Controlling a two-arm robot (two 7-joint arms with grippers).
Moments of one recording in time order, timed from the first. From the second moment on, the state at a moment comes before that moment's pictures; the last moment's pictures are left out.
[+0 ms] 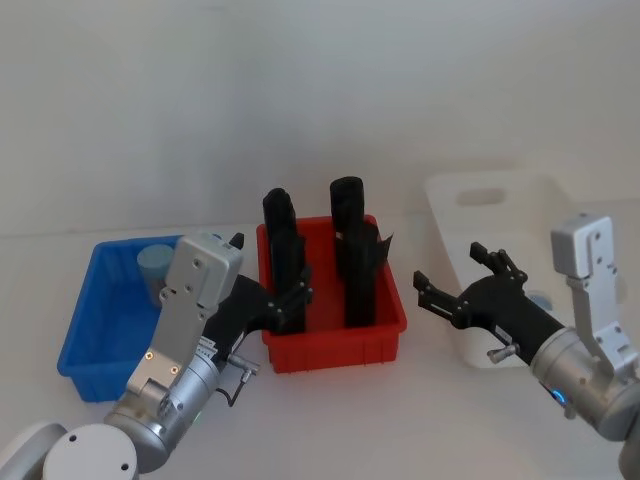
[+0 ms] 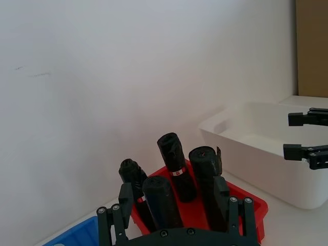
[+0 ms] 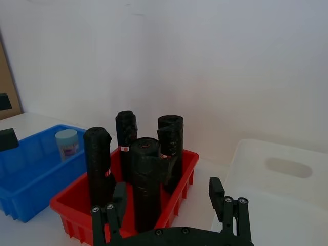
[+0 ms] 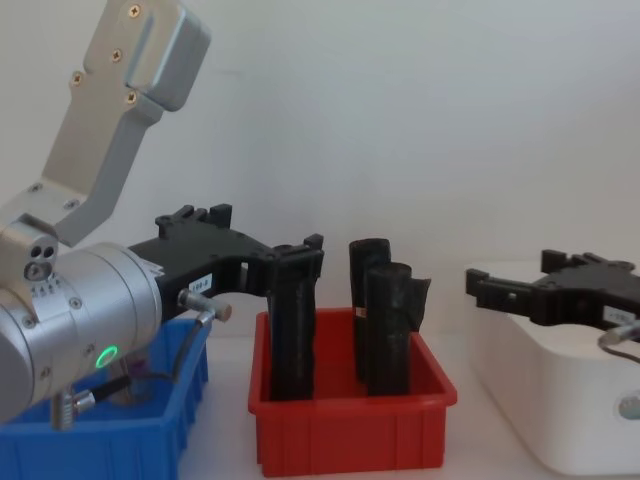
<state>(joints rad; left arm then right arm) -0.24 0.38 0.45 -1.63 -0.20 0.01 -0.01 0.23 0.25 -0.24 -1.45 0.23 0.00 0.31</state>
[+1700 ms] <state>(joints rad) -0.24 0.38 0.45 -1.63 -0.20 0.01 -0.01 0.87 -0.03 -0.33 -0.41 0.13 -0.31 0.54</state>
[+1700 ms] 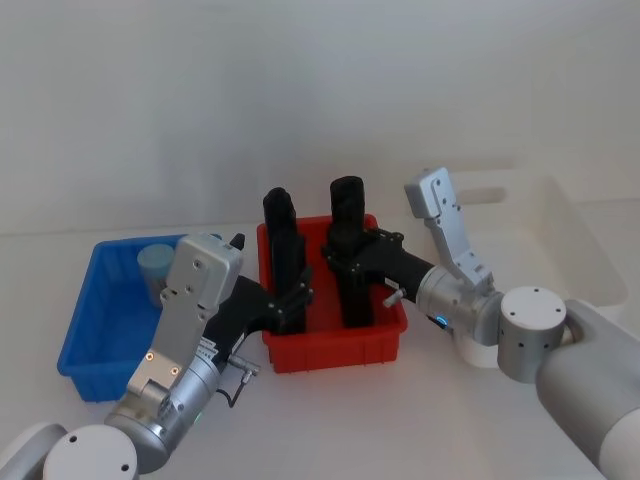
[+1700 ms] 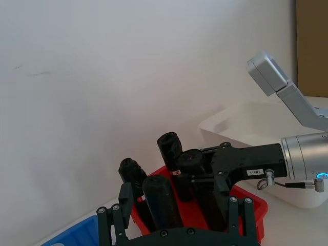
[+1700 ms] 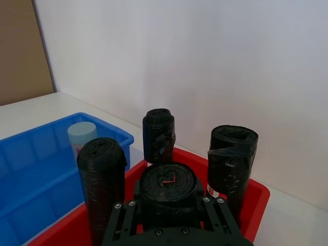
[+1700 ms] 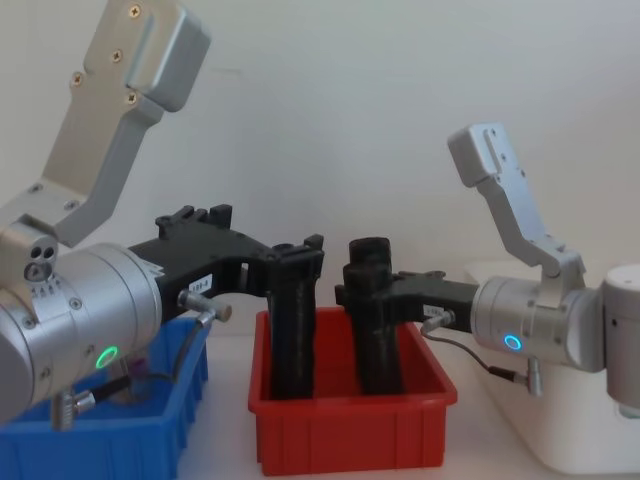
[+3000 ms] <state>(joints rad) -0.24 0.38 0.45 -1.63 -0.20 0.01 -0.01 0.61 0.10 -0.26 -1.12 0.16 -0.09 0.39</state>
